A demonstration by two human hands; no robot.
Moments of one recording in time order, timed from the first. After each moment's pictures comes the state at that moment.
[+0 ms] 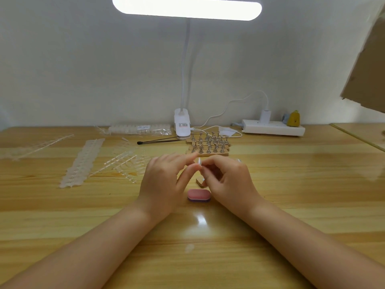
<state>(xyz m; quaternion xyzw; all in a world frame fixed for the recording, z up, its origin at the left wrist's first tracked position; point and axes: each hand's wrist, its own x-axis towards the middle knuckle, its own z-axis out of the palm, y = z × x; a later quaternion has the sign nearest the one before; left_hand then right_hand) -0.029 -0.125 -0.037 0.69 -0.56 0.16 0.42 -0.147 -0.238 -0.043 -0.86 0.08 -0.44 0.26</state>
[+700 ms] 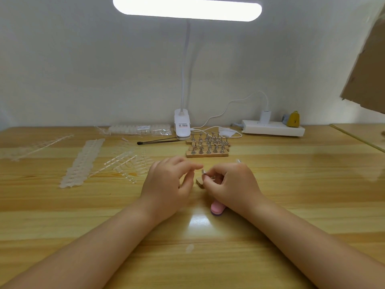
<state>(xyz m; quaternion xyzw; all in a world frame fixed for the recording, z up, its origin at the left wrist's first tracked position) -0.029 -0.126 -0.042 0.71 -0.57 0.12 0.39 -0.151 -0.238 -0.040 -0.89 0.23 -0.33 0.21</state>
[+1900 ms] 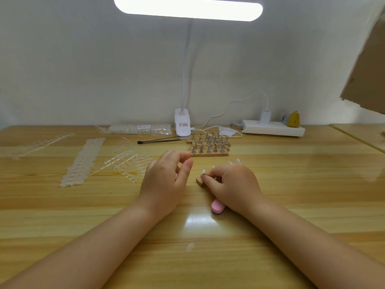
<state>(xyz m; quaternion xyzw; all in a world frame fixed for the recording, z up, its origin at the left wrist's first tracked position) -0.028 -0.128 -0.041 0.72 -0.51 0.10 0.45 -0.149 -0.245 -0.044 -0.92 0.26 -0.27 0.13</state>
